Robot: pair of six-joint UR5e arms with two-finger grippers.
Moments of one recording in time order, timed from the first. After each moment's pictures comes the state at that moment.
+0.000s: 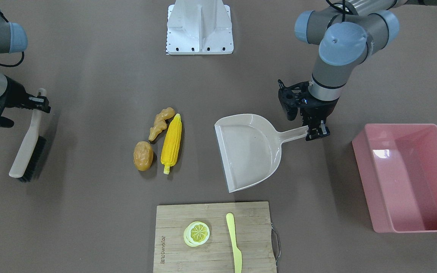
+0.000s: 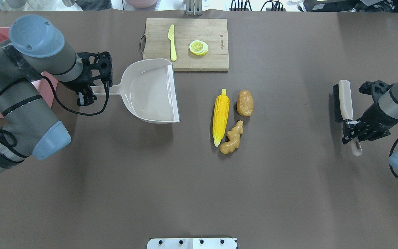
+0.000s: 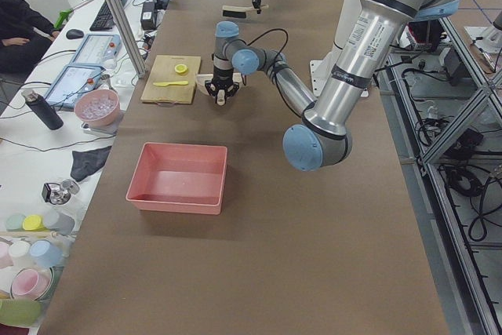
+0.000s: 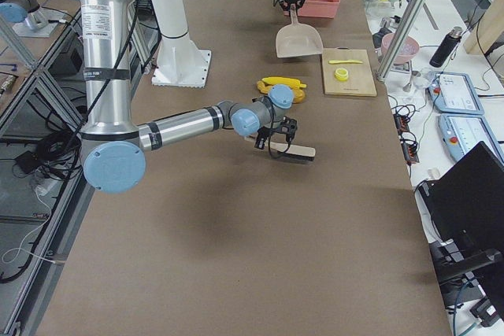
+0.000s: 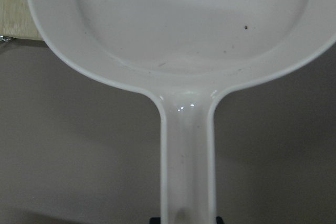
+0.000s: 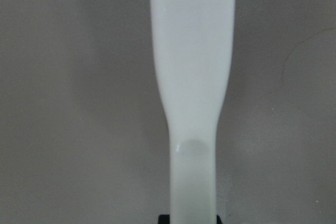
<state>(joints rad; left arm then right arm) -0.78 -2.08 -1.79 -1.47 -1.88 0.48 0.94 -1.56 1.80 -1.37 2.39 0.89</state>
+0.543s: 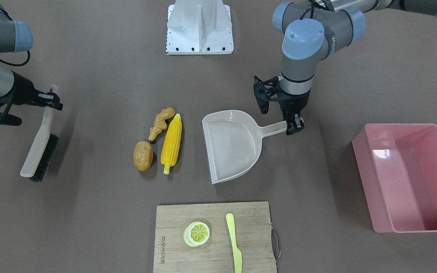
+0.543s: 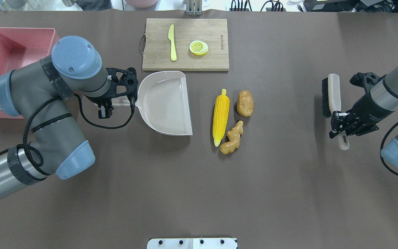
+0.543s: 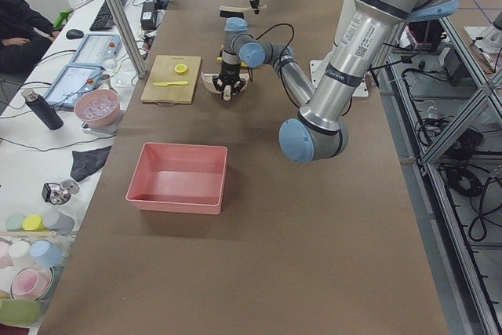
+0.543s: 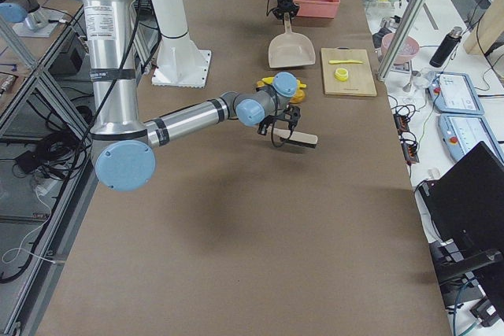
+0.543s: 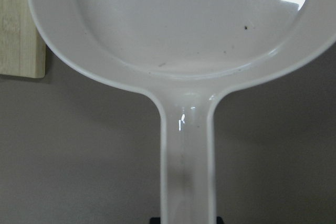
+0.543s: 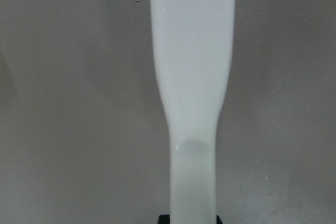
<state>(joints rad) -0.68 -2.12 -1.79 -1.44 -1.80 0.42 0.94 -1.51 1.84 -1.37 2.47 0.98</state>
